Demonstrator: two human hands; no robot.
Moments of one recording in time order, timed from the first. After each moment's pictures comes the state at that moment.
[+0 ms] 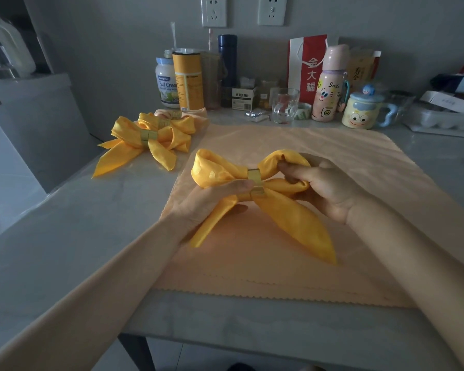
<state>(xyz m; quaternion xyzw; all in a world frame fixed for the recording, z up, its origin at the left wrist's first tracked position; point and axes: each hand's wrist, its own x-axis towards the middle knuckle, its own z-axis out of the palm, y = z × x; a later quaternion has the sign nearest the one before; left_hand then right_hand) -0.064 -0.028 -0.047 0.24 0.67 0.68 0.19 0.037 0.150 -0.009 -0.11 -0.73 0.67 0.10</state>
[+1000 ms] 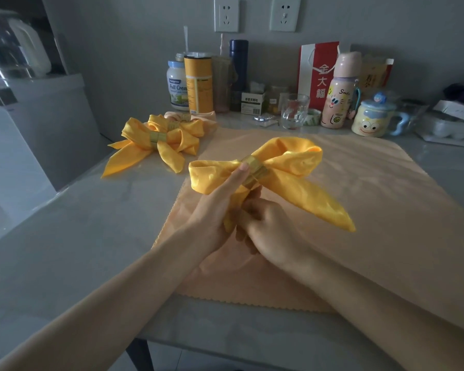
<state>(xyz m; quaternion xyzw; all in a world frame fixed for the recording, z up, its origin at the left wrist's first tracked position) -0.027 -0.017 -0.032 0.10 0.53 0.79 0.29 0.038 0.066 -0.042 -0.06 -0.84 0.53 0.13</state>
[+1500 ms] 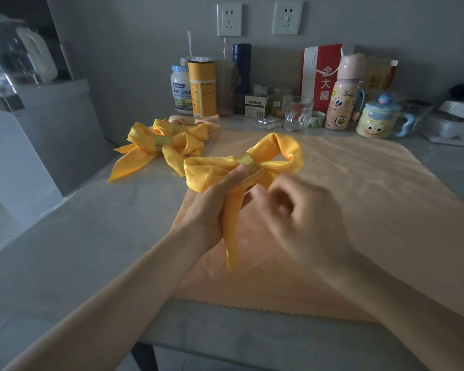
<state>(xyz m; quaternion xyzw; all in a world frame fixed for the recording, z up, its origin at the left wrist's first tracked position) -0.050 -0.026 -0.034 0.12 0.48 0.83 0.27 0.054 0.080 -0.017 0.00 -0.90 0.24 0.37</state>
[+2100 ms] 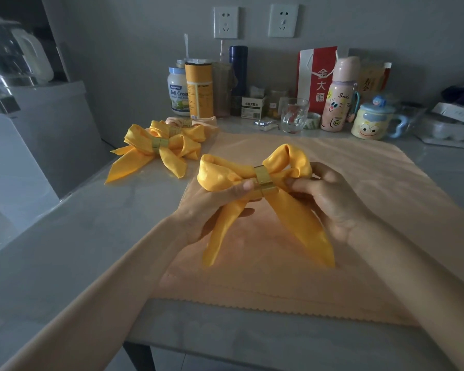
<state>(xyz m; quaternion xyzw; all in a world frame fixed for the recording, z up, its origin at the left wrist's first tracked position) -0.062 -0.038 -0.033 0.26 0.59 0.71 0.28 0.035 0.133 -0.011 -0.18 -0.70 0.67 0.17</state>
